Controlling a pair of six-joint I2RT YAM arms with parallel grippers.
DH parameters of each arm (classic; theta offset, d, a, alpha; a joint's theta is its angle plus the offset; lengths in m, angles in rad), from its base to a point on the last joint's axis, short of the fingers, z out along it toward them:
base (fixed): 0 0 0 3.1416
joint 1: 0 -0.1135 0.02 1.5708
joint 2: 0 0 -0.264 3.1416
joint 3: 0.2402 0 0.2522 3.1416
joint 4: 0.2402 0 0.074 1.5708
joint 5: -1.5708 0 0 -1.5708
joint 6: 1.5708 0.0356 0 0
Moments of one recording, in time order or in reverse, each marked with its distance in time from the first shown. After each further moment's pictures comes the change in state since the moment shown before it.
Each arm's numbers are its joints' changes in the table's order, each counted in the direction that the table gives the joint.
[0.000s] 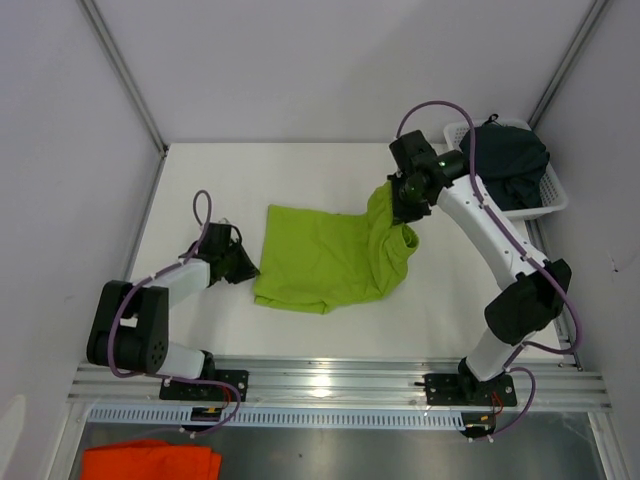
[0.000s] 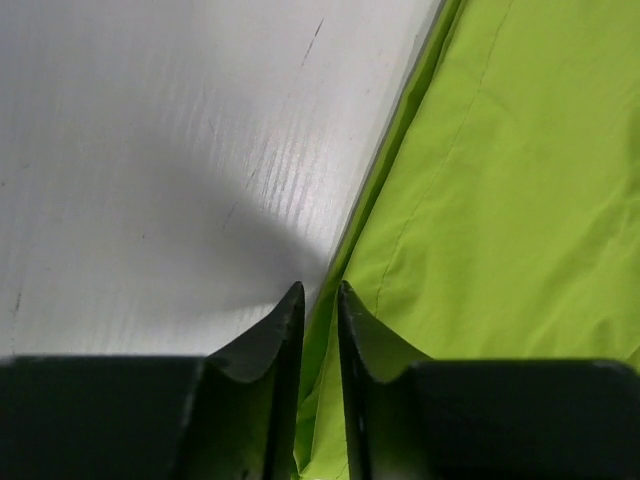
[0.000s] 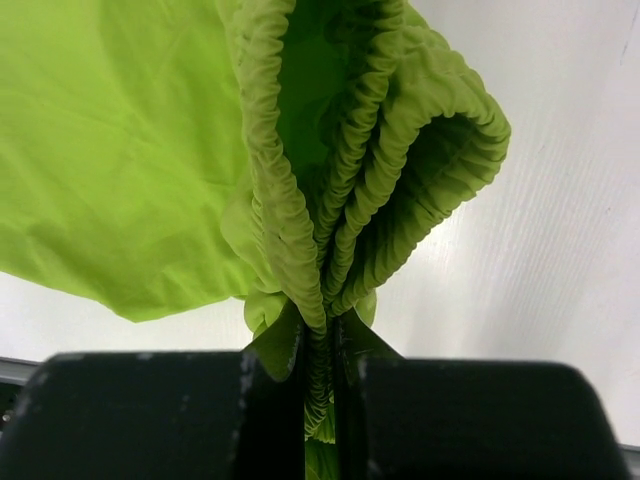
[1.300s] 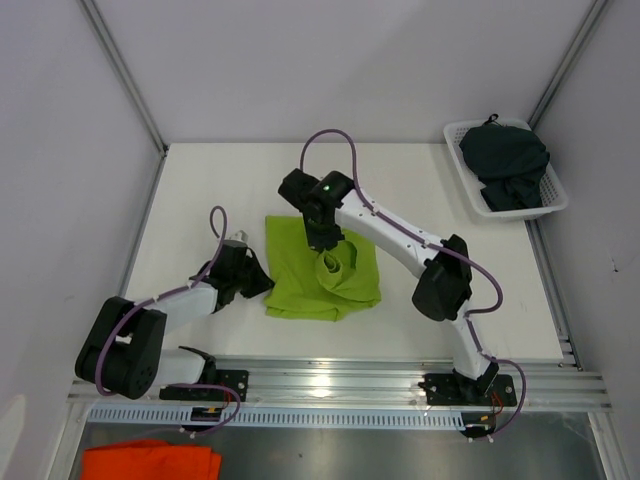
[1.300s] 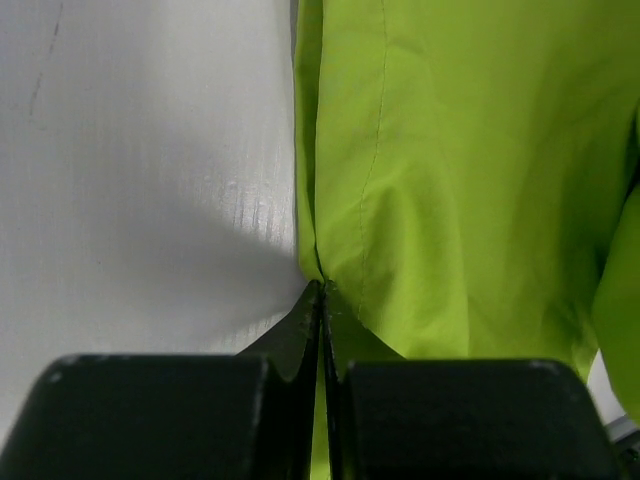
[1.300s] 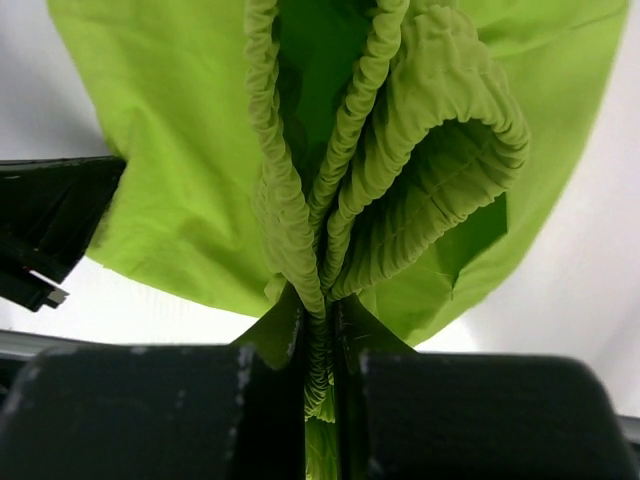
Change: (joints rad) left arm 0.180 -0.117 -0.185 -0.198 -0.007 -0.084; right arm -0.435 0.472 0.440 0.161 -0.156 0.300
